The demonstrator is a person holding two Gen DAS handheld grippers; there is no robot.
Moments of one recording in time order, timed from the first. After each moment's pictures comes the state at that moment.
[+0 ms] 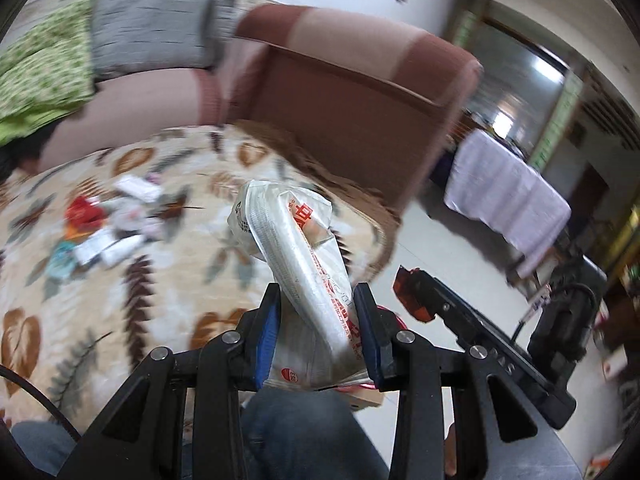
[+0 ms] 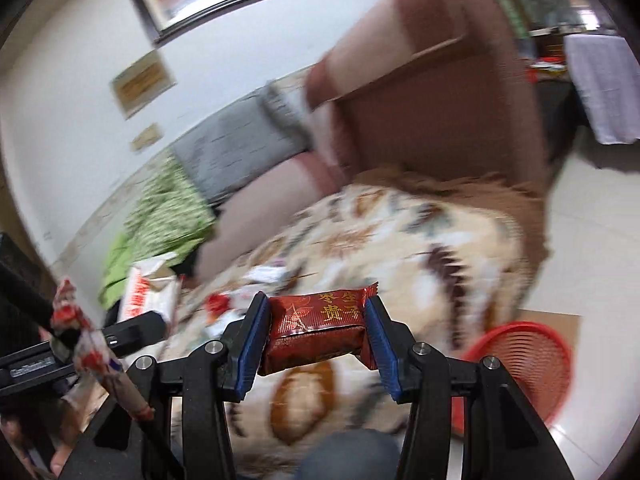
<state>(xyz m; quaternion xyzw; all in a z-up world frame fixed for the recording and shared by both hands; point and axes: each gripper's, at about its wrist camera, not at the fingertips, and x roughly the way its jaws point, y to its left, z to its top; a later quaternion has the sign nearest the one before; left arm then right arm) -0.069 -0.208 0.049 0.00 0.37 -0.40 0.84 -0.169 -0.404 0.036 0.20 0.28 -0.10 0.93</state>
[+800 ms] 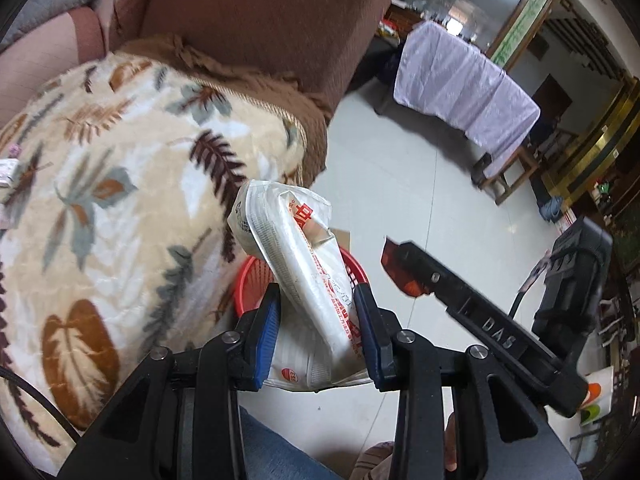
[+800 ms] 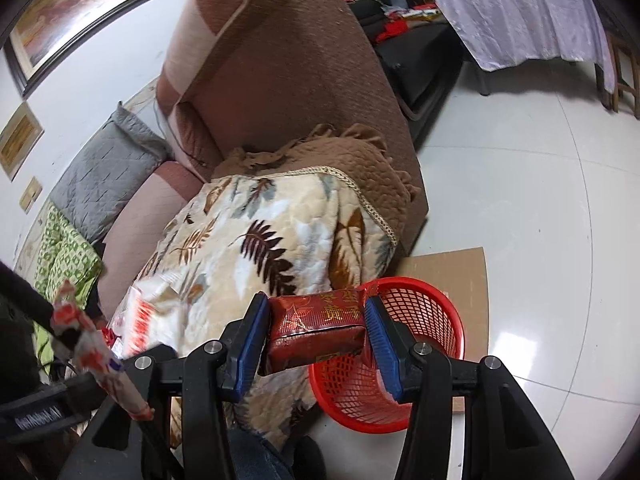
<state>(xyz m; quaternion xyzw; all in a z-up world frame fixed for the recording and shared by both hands) -0.076 -0.391 -0.063 0.10 0.48 -0.49 0.72 -0.224 -0.542 -0.030 0.29 0.32 -0.26 0.86</state>
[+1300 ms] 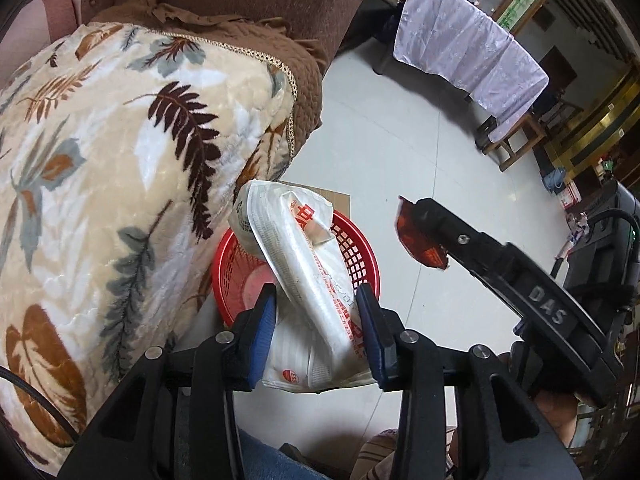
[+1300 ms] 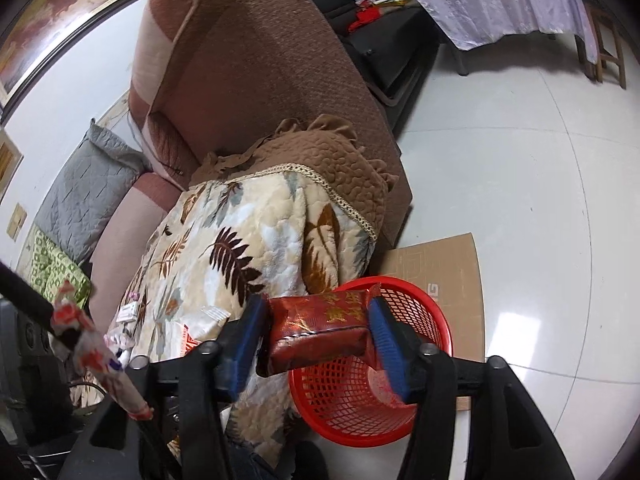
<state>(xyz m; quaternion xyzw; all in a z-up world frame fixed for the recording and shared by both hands) -0.070 -0.434 -0.116 0.13 0.53 -0.48 0.68 -0.227 -0.576 -0.053 0.33 0.32 -0.28 0.84</state>
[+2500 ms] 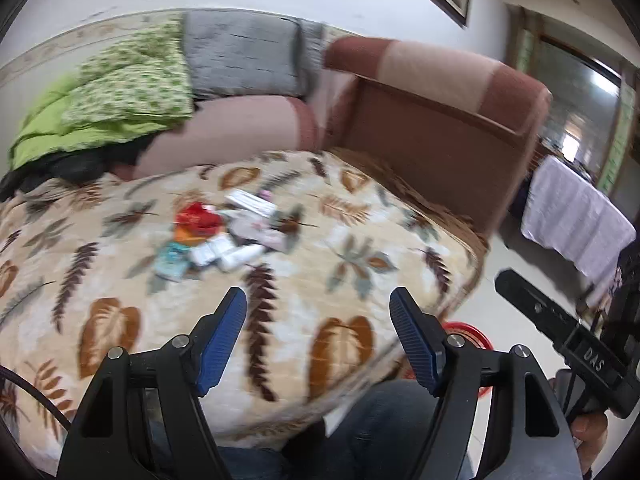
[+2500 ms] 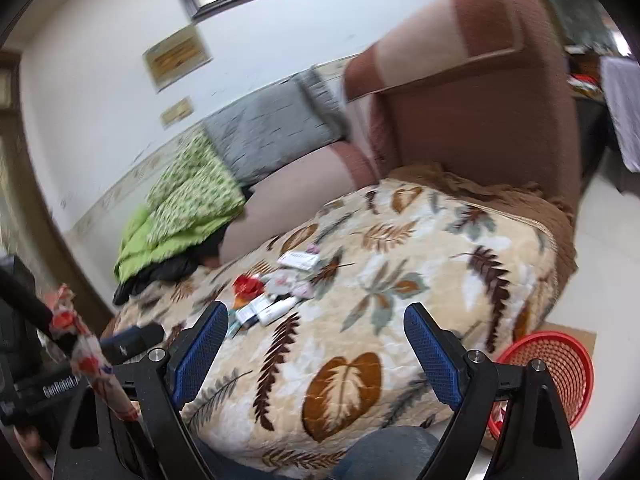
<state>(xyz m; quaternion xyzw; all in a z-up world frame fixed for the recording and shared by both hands) -0.053 -0.093 0.046 -0.01 0.32 -0.24 0.92 -0.131 -0.322 0.041 0.15 0.30 -0.01 0.94</state>
